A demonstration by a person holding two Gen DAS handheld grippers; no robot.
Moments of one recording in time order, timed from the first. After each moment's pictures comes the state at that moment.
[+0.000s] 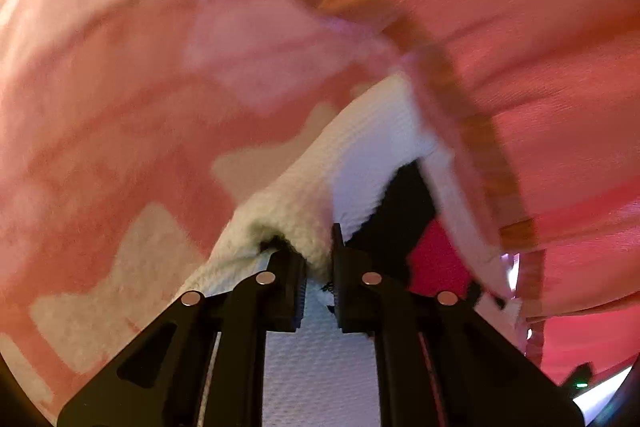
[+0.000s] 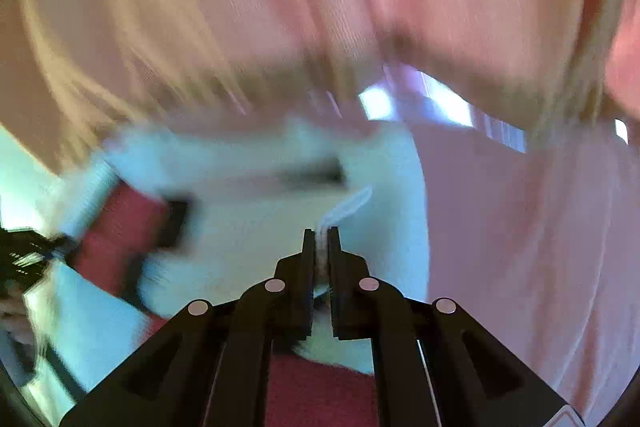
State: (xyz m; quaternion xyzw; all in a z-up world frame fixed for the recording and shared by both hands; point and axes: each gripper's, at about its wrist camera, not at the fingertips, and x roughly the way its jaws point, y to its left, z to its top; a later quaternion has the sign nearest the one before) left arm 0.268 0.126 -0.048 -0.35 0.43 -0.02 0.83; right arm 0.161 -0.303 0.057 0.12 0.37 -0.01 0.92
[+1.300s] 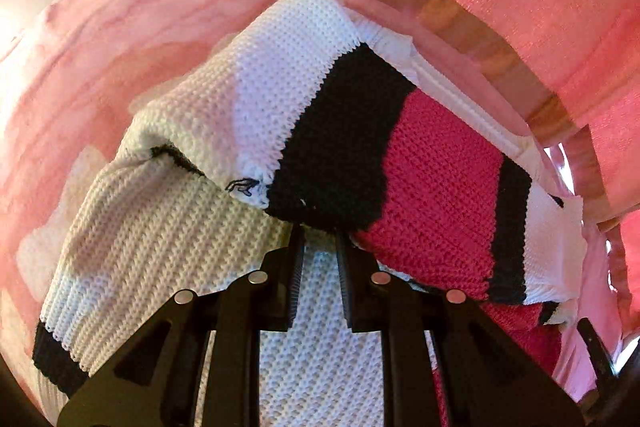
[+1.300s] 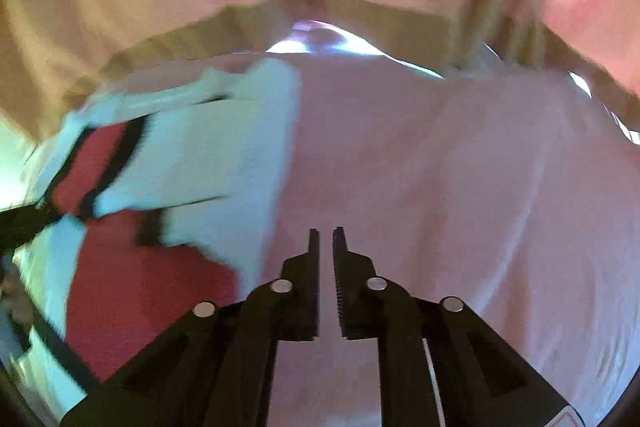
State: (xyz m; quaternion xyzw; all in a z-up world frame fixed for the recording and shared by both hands) left arm 0.233 0.016 -0.058 -0.15 0.50 -0.01 0.85; right arm 0.098 -0.384 0.005 0.09 0.46 -0.03 0.88
